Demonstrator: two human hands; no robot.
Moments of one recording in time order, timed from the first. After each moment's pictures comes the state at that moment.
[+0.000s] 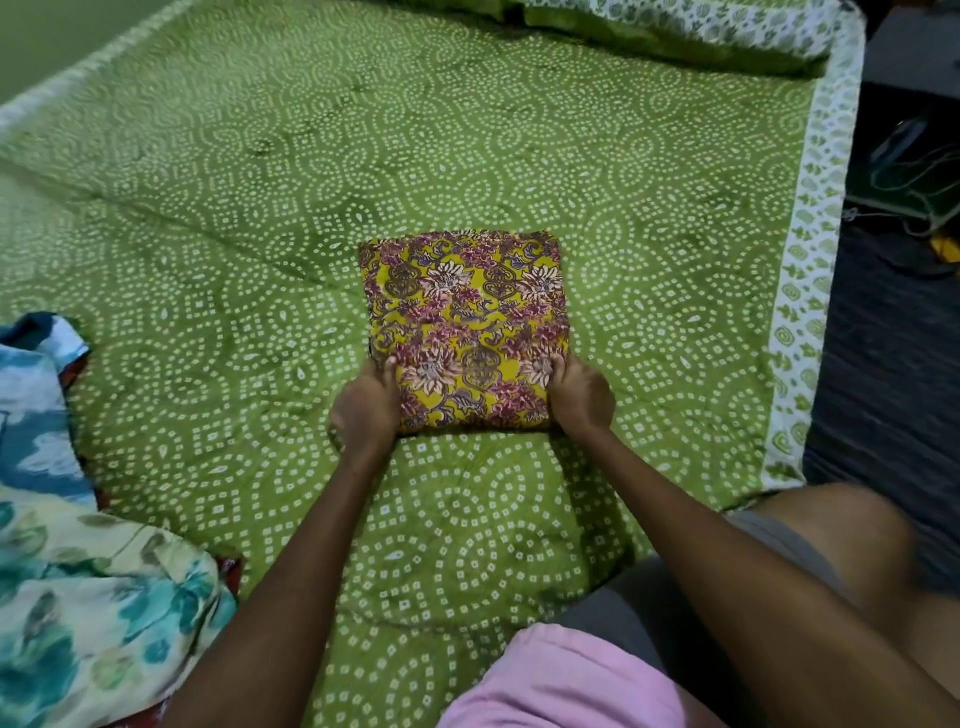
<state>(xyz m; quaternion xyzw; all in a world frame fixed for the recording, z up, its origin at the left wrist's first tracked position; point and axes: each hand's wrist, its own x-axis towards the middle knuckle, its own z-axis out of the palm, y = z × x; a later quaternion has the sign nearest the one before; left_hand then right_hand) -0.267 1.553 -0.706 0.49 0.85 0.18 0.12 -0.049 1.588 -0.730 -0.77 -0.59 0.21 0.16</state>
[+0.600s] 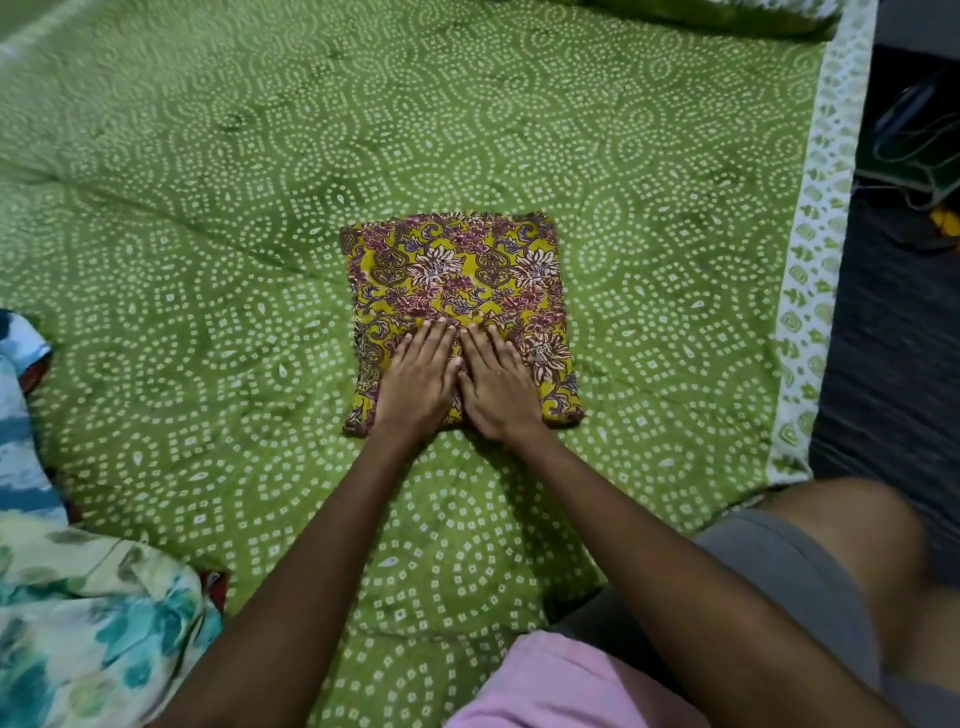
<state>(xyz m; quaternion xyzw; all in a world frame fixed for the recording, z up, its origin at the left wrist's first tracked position) -0.241 1.578 -0.736 0.75 0.65 0.05 0.11 -0.113 1.584 -0.743 -0.58 -0.78 0.21 0.07</state>
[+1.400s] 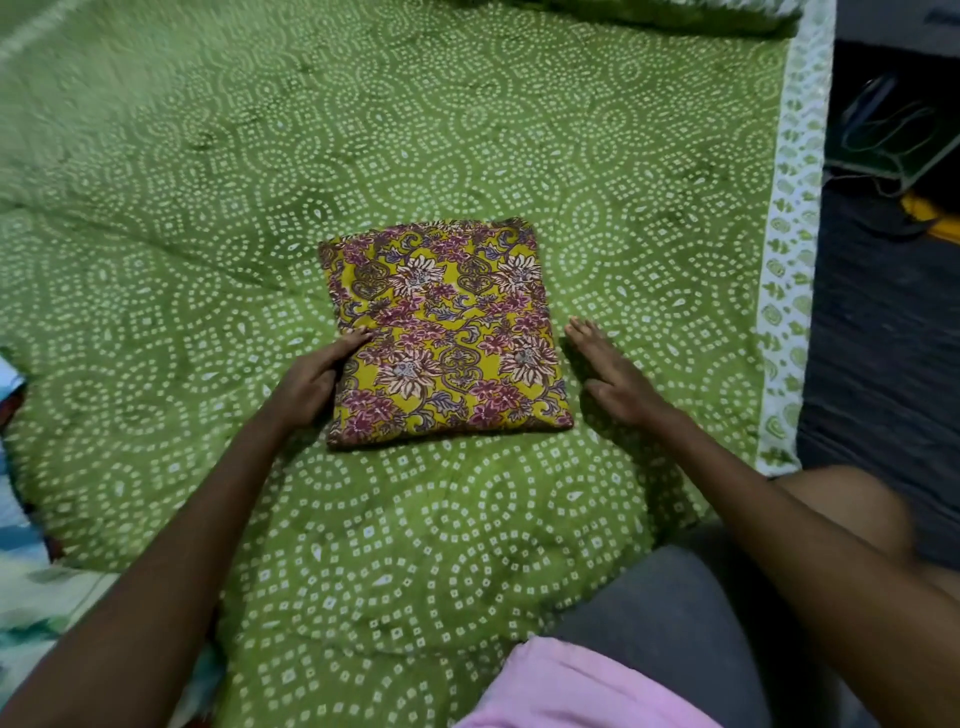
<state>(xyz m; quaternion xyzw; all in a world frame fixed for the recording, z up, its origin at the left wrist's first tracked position) -0.355 1.603 -0.728 0.72 0.56 0.22 0.34 0.041 1.602 -0.746 -0.55 -0.75 0.33 0.14</state>
